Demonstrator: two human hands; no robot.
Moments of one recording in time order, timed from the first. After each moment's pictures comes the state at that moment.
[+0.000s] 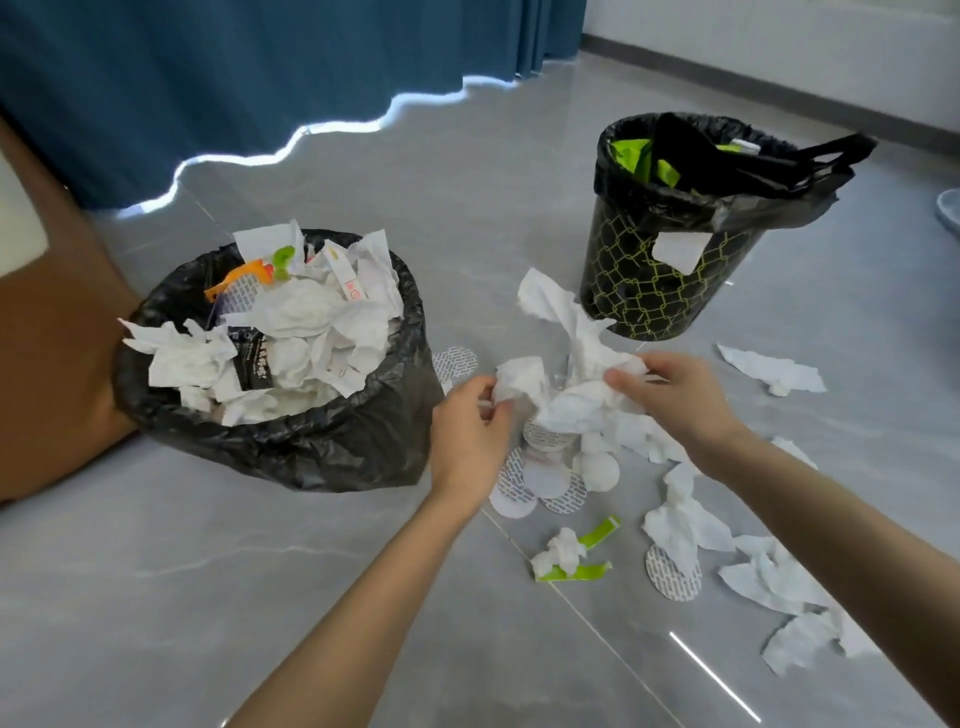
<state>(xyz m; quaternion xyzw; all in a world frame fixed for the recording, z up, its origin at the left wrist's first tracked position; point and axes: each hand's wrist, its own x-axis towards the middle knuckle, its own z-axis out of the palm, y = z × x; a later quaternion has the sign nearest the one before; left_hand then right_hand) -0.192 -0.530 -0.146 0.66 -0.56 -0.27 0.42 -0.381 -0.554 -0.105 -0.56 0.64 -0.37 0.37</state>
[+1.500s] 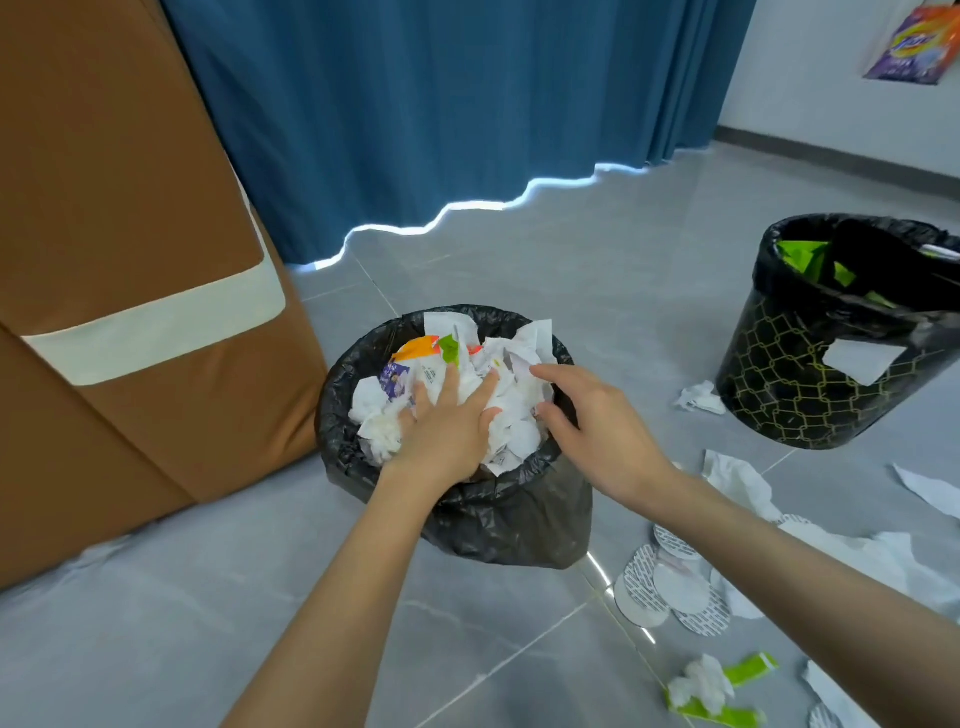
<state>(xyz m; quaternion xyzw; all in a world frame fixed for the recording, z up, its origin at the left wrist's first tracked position) -0.028 -0.560 -0.091 0.75 -0.63 -0.16 0.03 -0.196 -0.580 -0.070 -0.83 0.44 -0.26 0.23</state>
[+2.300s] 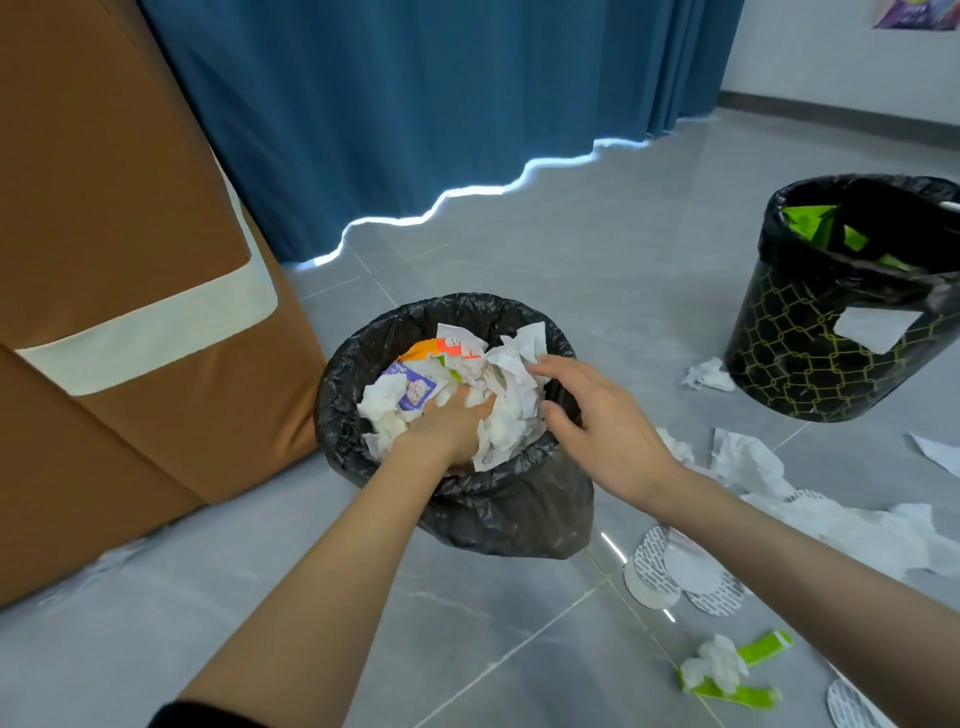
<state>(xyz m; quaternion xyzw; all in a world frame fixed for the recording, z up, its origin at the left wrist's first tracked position) -0.015 -0.587 -0.114 0.72 -0.64 -0.20 -0.14 -0.203 -0.578 -0.085 -0.83 0.44 -0.26 0.24</state>
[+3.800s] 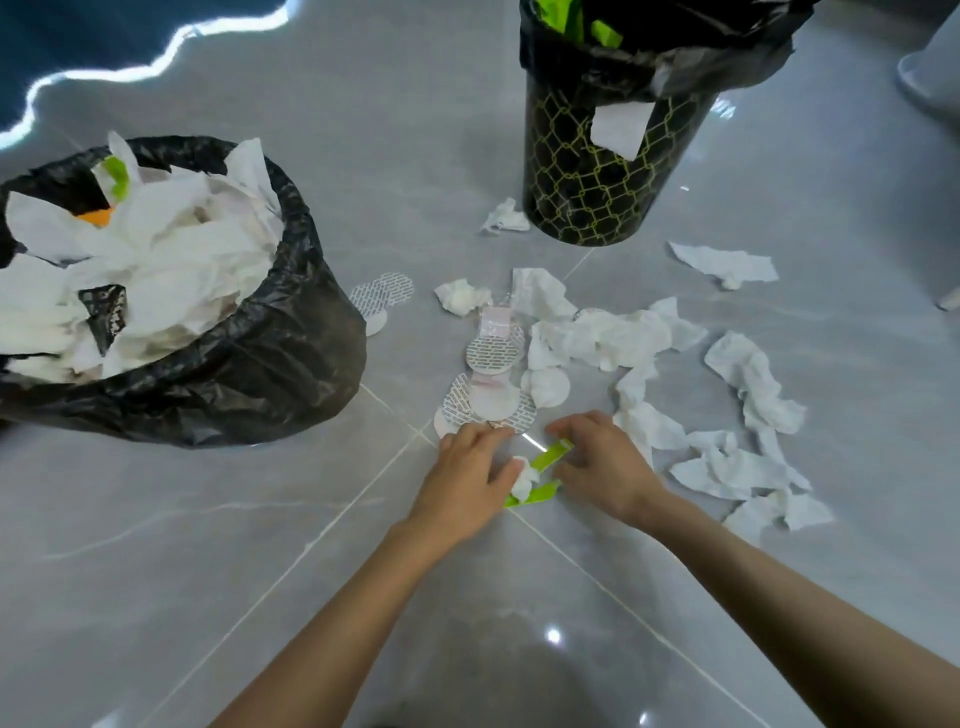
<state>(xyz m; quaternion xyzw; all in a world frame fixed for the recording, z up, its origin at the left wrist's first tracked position) -0.221 -0.472 -0.247 0.58 -0.74 -0.33 0.11 -0.402 -0.472 -0.232 -0.66 0.67 -0.12 0.33</state>
